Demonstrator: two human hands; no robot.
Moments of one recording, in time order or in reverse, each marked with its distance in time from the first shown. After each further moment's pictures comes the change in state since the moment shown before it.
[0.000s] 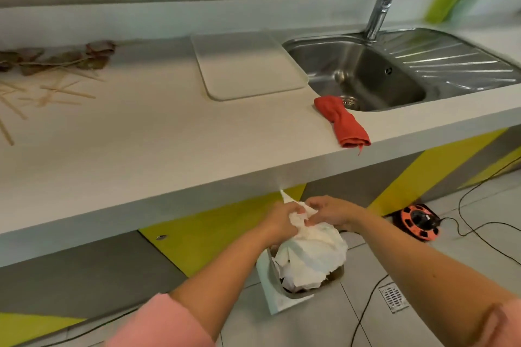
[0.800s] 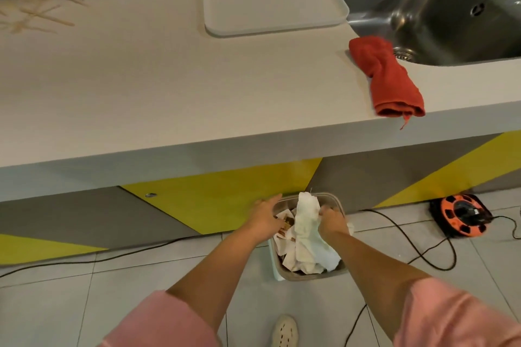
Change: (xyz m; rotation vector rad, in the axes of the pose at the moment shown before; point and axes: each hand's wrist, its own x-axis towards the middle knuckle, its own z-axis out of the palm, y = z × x) left_hand 0.052 -0.077 0.062 -0.088 0.112 -0.388; right_hand 0.124 0.130 0.056 -0.495 0.296 0.209
